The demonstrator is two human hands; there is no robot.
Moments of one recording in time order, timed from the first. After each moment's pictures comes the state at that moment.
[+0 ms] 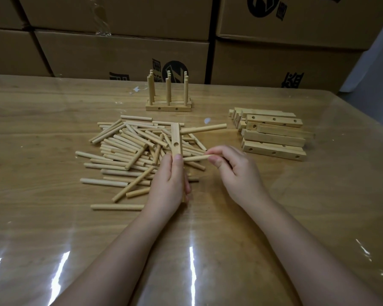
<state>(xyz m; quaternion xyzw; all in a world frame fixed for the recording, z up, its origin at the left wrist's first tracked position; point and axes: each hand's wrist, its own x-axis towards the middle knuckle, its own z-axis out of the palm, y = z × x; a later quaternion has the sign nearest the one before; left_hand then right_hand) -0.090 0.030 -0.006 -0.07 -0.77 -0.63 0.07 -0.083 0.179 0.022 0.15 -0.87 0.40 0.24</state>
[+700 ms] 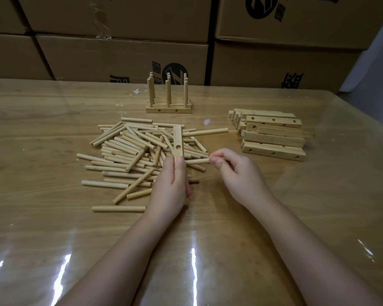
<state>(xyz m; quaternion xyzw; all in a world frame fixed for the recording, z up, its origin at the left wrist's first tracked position) -0.089 0.032 -0.007 -0.07 -0.80 -0.59 0.08 -0.083 0.184 0.020 0.08 -0.90 0.40 0.16</state>
